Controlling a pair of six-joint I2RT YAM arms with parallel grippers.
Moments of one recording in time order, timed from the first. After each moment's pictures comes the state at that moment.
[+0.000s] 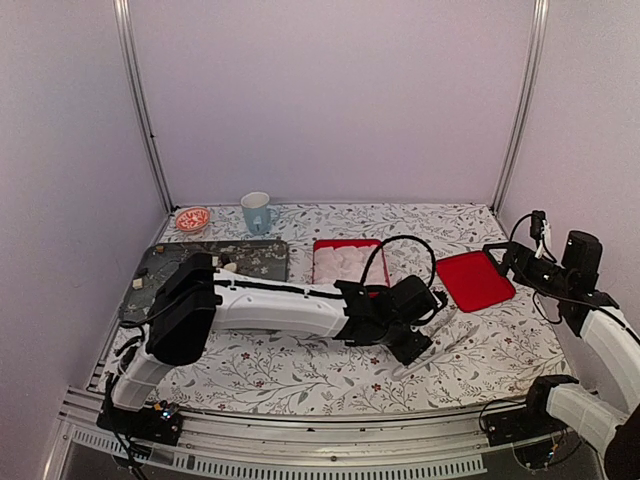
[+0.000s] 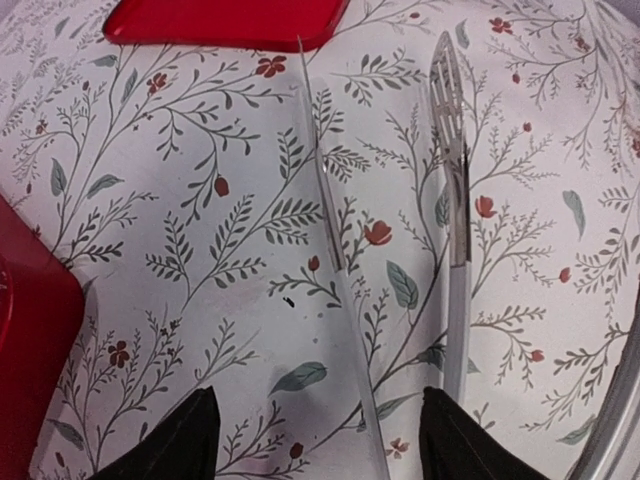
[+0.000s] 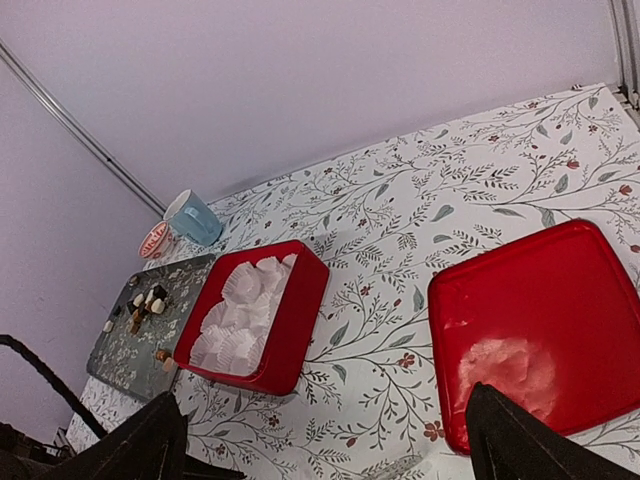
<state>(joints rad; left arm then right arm) -1.28 2.33 1.87 -0.42 -0.21 -0.16 -0.11 0.78 0.47 -0.02 -0.61 0.39</state>
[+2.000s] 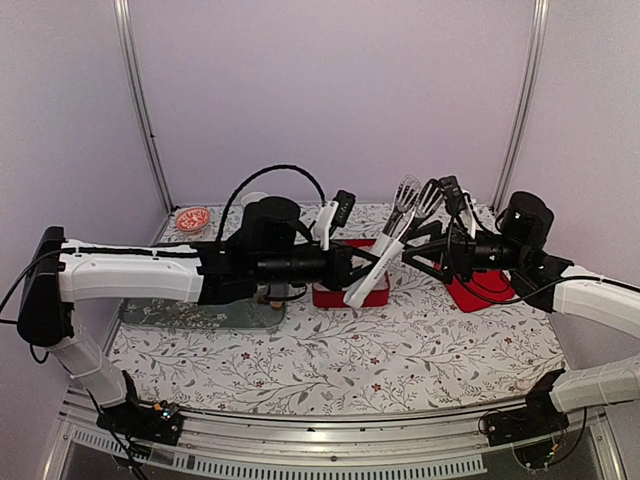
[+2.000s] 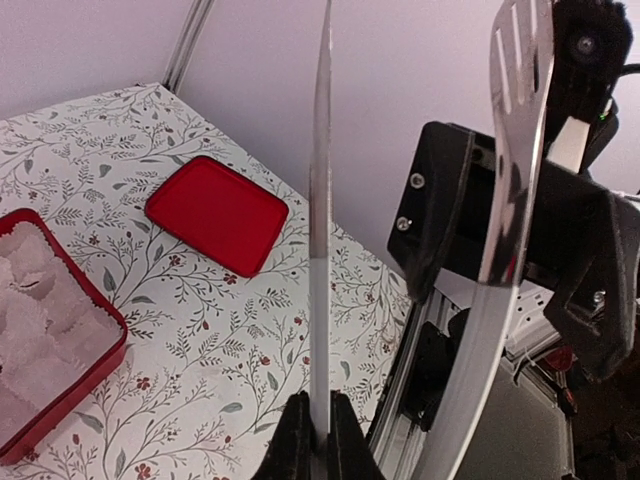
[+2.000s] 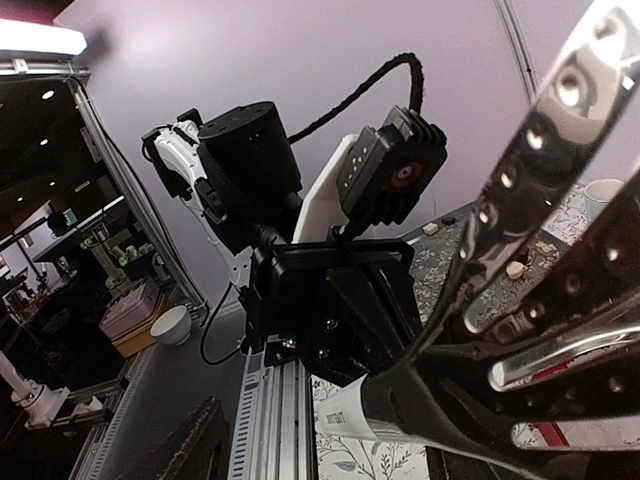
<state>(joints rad) -1.06 1.62 1.17 0.21 0.16 -0.51 0.57 1.10 0.71 0.43 -0.94 0.42</state>
